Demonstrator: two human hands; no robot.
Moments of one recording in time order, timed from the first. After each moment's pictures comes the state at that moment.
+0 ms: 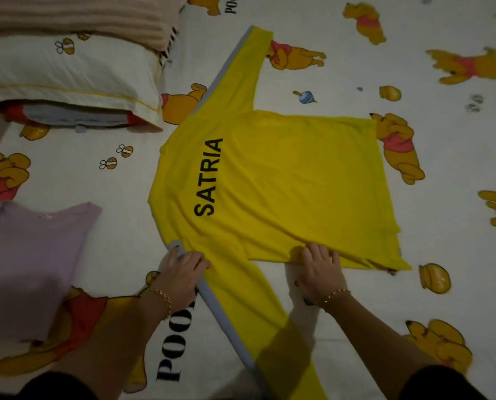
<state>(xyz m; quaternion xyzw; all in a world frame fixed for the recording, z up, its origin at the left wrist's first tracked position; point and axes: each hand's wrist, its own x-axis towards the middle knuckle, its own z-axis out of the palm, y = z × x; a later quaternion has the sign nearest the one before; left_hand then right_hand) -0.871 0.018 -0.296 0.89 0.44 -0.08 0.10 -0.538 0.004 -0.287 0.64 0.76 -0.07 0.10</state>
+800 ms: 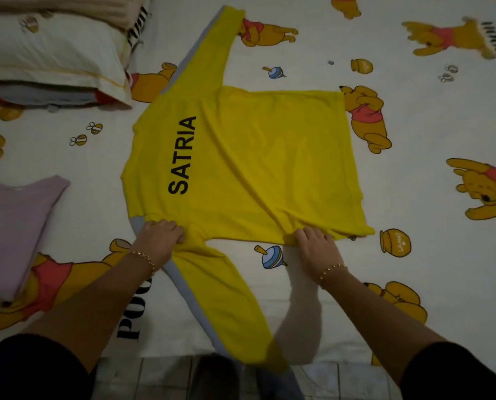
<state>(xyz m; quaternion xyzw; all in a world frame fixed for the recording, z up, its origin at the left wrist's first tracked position) -0.809 0.008 -0.284 0.85 0.52 -0.07 0.09 -0.451 -0.034 -0.288 0.63 0.76 -0.05 0.13</state>
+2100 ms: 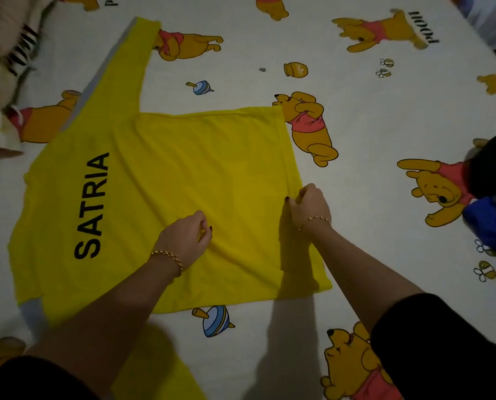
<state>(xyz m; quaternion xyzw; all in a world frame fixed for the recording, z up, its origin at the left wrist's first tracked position) -0.604 0.120 -0.305 0.80 0.57 0.03 0.22 -0.329 0.117 -0.309 0.85 0.45 -0.24 -0.13</state>
